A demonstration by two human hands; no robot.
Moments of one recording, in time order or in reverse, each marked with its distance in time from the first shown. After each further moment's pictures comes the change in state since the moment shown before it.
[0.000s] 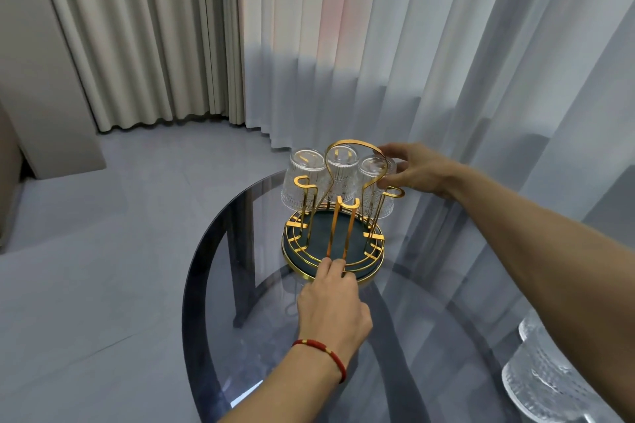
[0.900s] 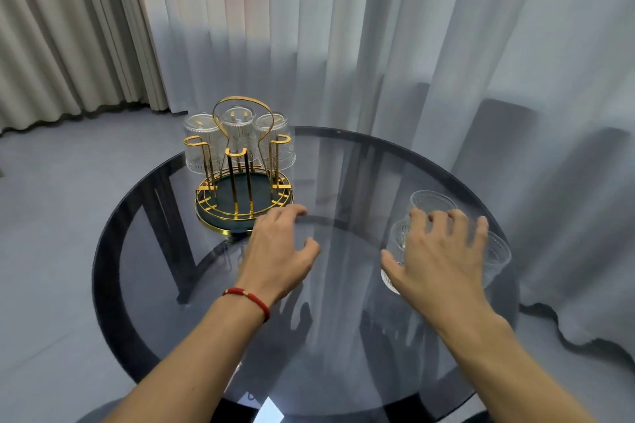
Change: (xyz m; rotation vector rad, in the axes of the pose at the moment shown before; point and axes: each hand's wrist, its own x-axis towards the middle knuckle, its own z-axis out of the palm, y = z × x) left_hand -0.040 0.064 -0.014 -0.369 0.109 0.195; right_hand -0.295 0.071 0.070 -0.897 0.481 0.467
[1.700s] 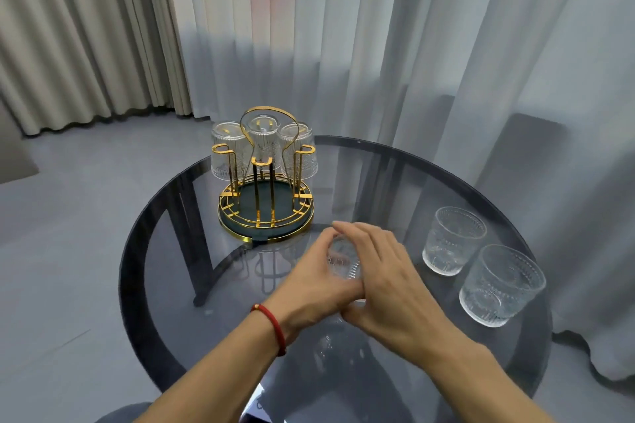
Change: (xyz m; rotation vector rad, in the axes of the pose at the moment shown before) left_hand -0.019 0.022 -0.009 -0.762 -0.355 -0.242; right_hand -0.010 -0.053 -0.005 0.597 0.059 -0.644
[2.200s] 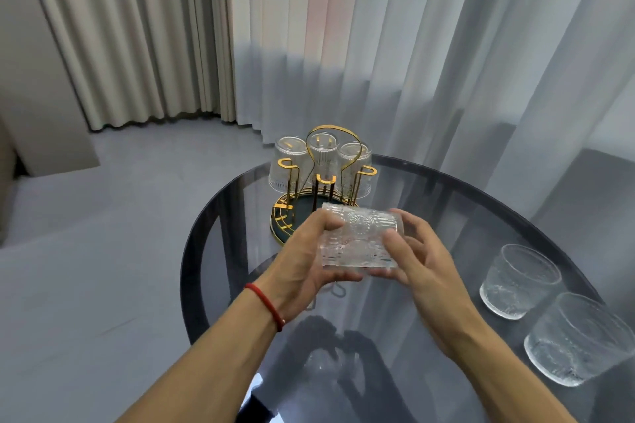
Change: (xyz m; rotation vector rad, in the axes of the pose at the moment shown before) left_hand 0.002 0.012 -0.091 -0.588 0.115 -0.041; right_hand 0.057 -0.022 0.016 1.015 0.153 0.377
